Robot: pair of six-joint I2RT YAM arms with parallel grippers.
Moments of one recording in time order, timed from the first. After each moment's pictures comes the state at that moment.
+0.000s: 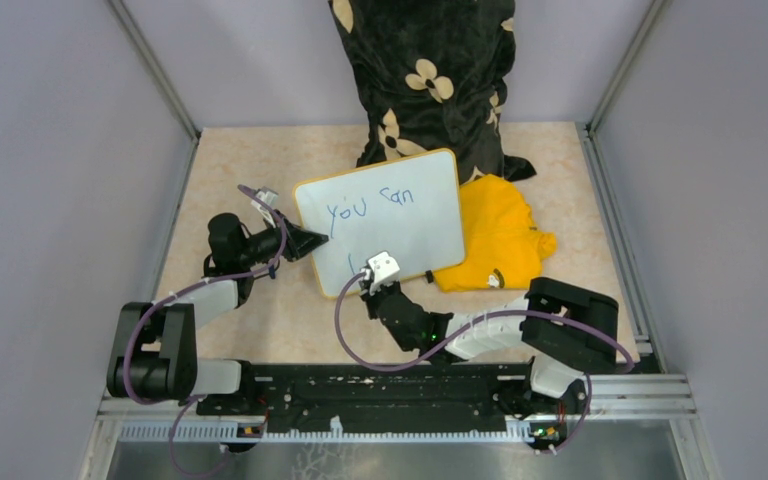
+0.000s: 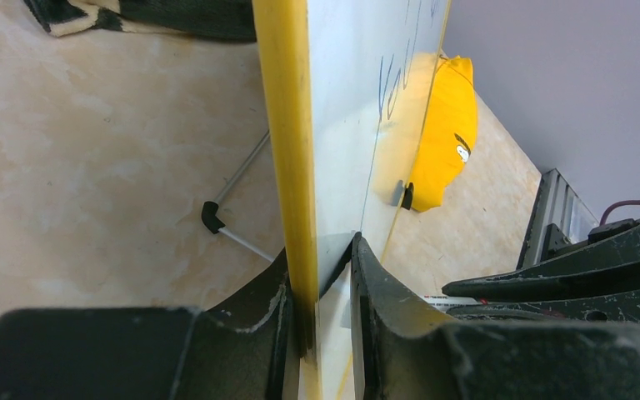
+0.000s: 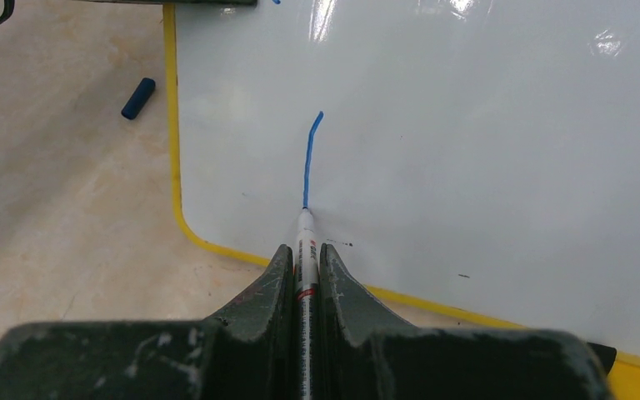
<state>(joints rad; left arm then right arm) -0.05 1.34 0.44 0.73 0.88 -0.42 1.28 1.58 0.60 0.74 0.71 0.19</state>
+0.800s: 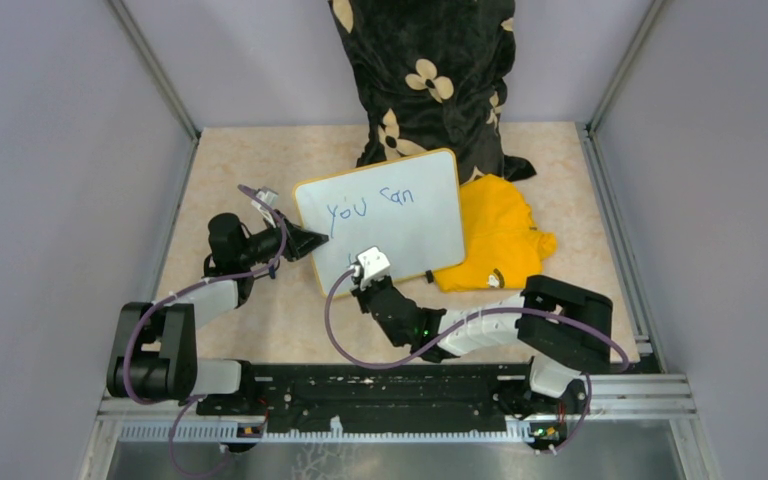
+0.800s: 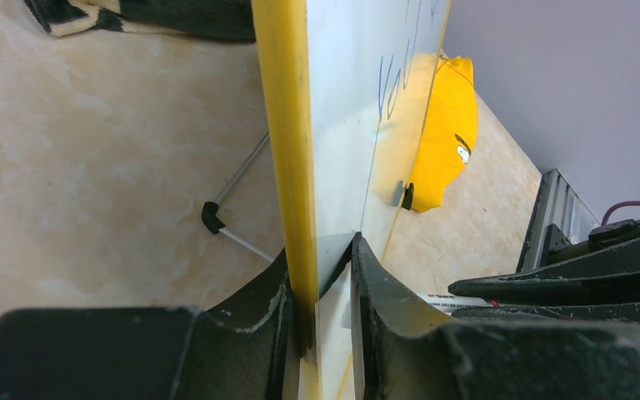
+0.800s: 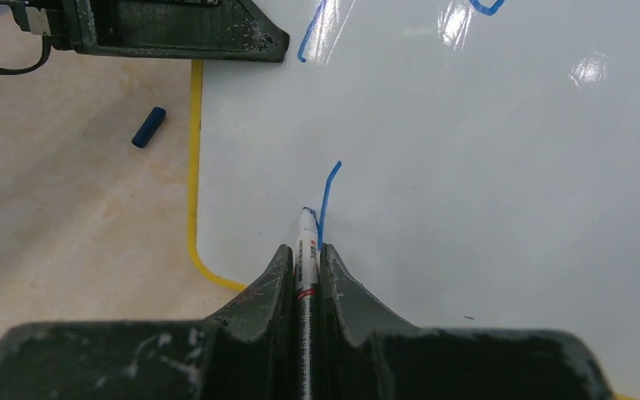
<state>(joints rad) -0.05 1.34 0.44 0.73 0.88 -0.42 1.28 1.61 0.68 0.74 0.72 0.12</state>
